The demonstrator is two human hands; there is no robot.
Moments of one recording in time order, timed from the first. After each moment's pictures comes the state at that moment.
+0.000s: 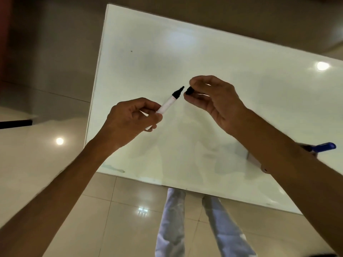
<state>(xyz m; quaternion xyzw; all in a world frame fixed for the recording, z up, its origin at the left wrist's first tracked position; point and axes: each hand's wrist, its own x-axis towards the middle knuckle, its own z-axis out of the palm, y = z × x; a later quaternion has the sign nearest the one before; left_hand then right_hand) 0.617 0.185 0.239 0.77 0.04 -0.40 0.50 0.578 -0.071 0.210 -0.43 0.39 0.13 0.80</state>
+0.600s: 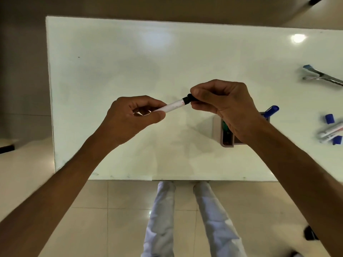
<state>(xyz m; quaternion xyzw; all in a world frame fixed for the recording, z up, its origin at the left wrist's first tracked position) 0.569 0.076 0.260 0.78 -0.14 -0.41 0.44 0.457 -0.169 0.265 -0.56 0.34 0.07 0.75</state>
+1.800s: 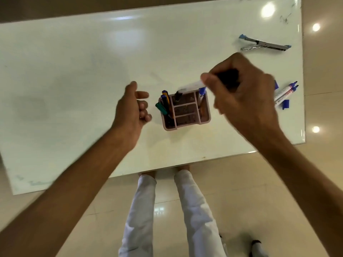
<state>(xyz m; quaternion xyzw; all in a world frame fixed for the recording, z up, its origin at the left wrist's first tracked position) 0.461 -0.090 0.266 0.65 0.27 -0.45 0.55 0.330 -0.256 0.338 -0.83 0.39 -0.05 0.40</state>
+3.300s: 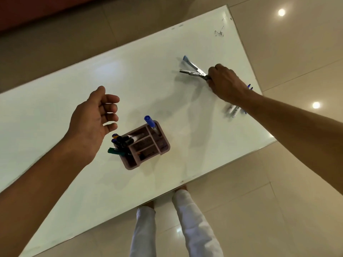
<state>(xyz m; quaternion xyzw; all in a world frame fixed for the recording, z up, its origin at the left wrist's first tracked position) 0.489 -0.191 0.290 0.73 0.07 -0.49 0.48 0.264 -0.487 0.170 -0.92 0.33 0.13 0.14</state>
